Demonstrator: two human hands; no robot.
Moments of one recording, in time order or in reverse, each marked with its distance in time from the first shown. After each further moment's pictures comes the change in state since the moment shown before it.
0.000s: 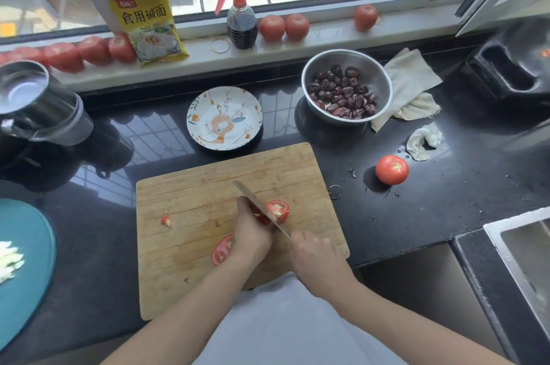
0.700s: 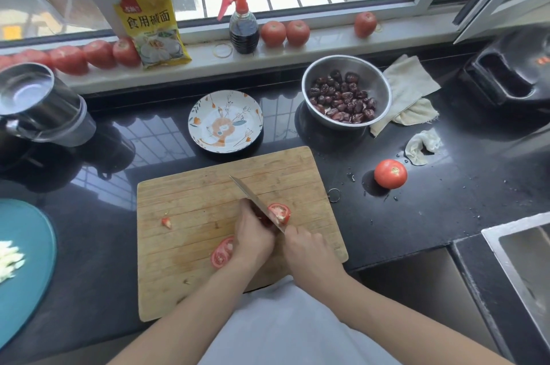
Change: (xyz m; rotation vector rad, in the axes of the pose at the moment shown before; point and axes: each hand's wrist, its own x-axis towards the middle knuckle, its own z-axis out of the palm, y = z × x) left_hand -0.002 0.000 0.006 0.009 0.027 0.002; right_hand 0.012 -0.010 -0.012 0.076 -0.042 -0.033
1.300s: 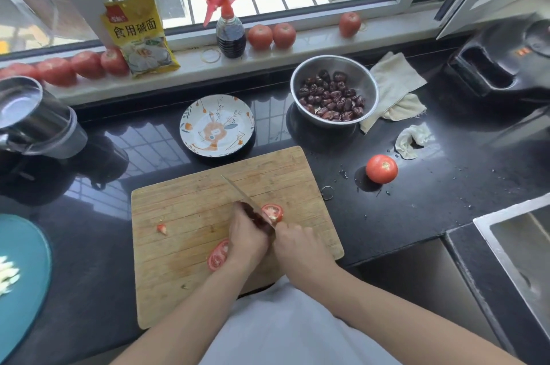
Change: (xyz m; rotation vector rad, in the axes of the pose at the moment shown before) left_hand 0.003 -0.006 0.002 0.035 0.027 0.028; right_hand 0.003 -0.007 -0.014 0.061 -0.009 0.044
